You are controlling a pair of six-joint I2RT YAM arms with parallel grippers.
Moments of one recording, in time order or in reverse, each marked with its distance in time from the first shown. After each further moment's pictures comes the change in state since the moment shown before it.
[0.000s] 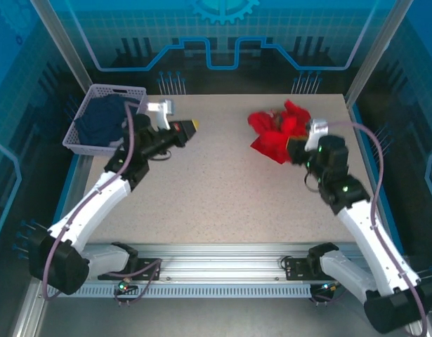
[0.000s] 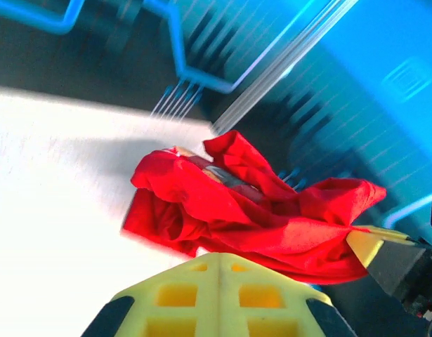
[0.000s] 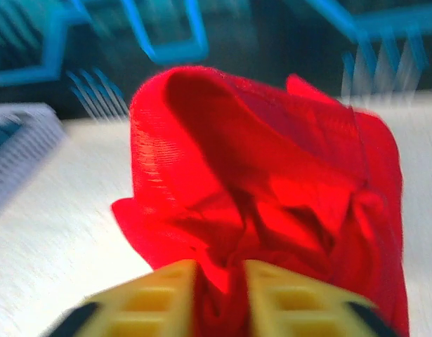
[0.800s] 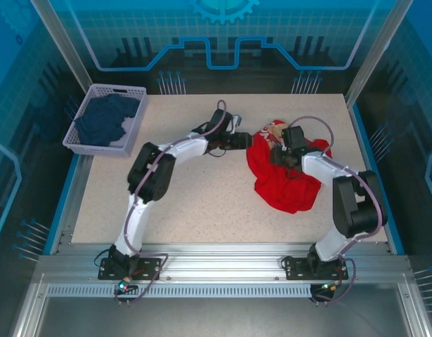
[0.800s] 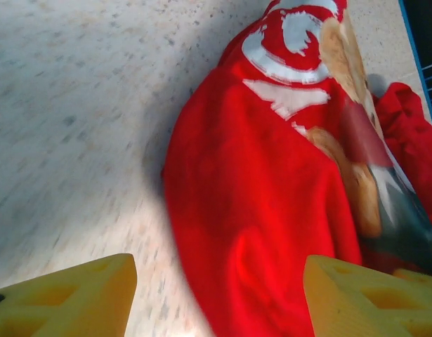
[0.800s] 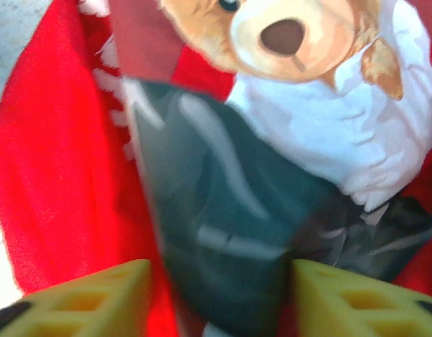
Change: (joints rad) left arm -0.166 1.120 0.813 -0.230 -0.028 0.061; right arm -0.063 0.805 0.186 0.091 0.005 0.052
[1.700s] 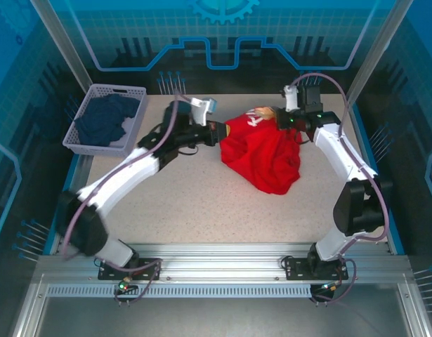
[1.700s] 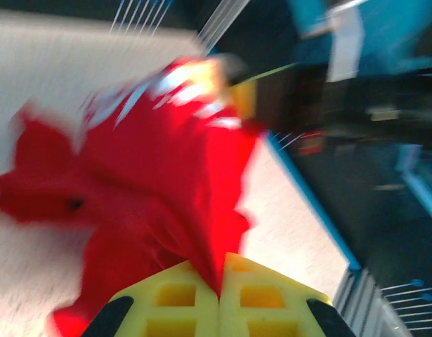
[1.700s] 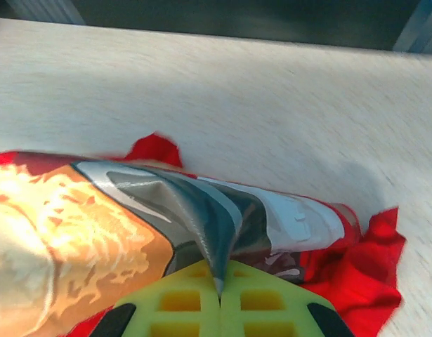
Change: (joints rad) left arm 0.007 -0.882 -0.521 0.065 0.068 0.057; right arm -0.027 -0.002 0.505 -0.253 -0.228 -0.300
